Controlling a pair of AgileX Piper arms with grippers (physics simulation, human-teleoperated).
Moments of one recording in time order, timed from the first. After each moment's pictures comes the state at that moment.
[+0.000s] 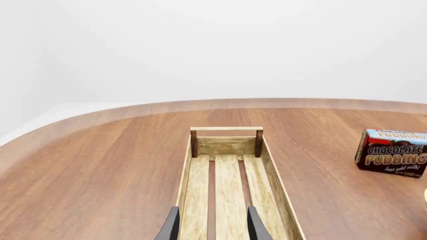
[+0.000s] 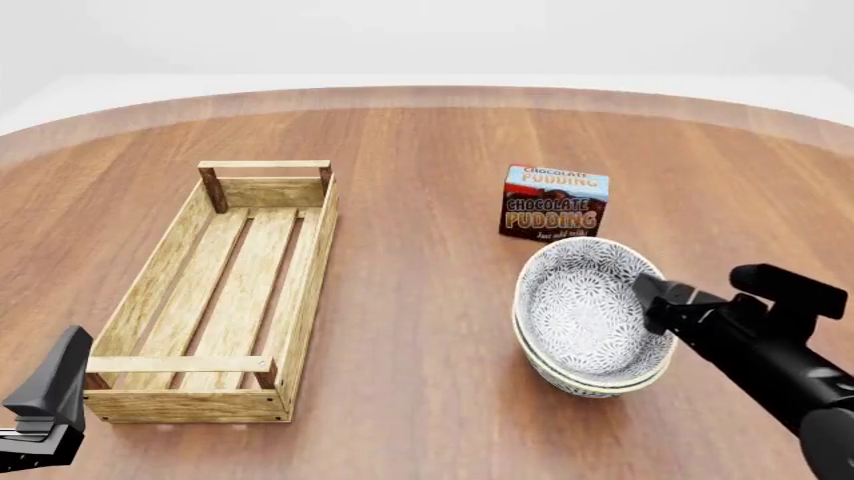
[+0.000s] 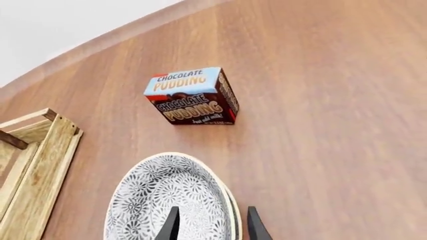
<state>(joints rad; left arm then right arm) 0.00 0.00 0.00 0.00 0.00 0.11 1.20 -0.21 -0.52 0.39</state>
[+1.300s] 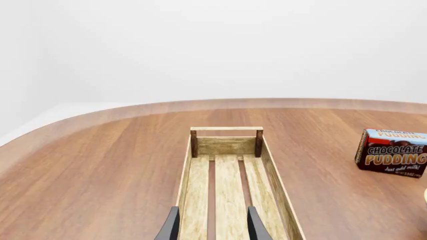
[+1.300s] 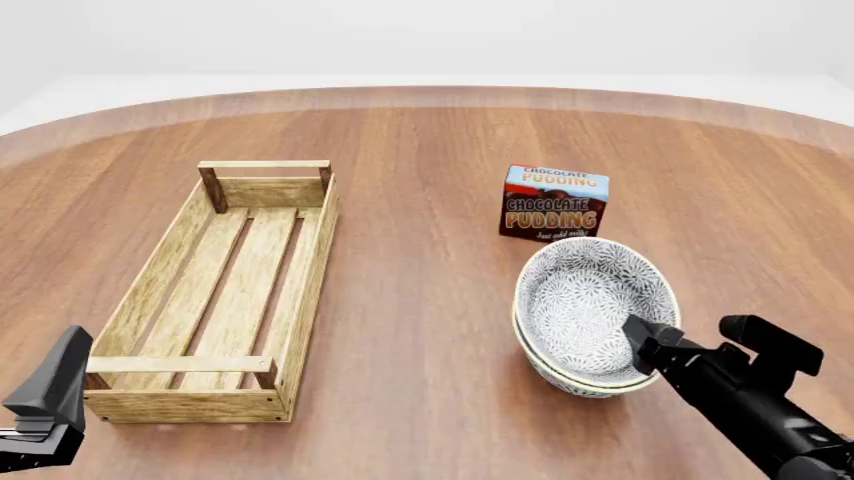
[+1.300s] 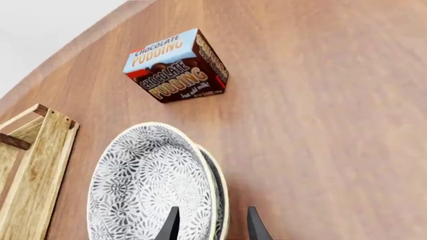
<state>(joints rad) 0.00 0.00 0.00 0.00 0.00 0.13 1.44 -0.07 -0.86 0.53</state>
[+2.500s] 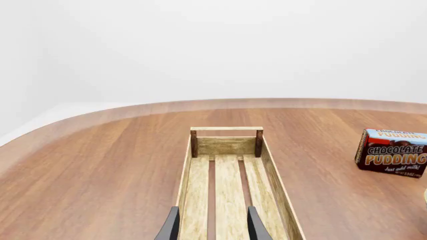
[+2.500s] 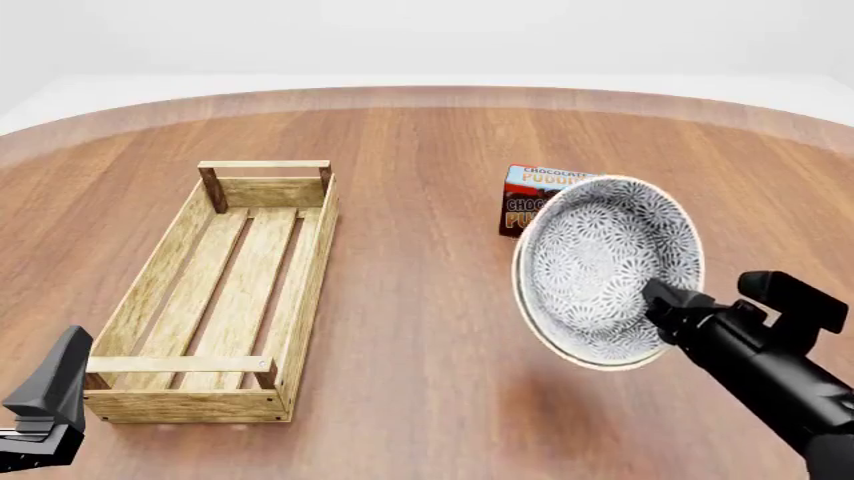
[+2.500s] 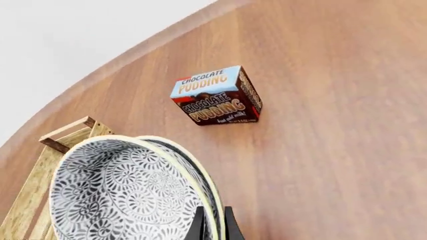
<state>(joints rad) 0.00 0.00 0.00 0.00 0.00 0.18 1.13 -0.18 -0.55 0.52</state>
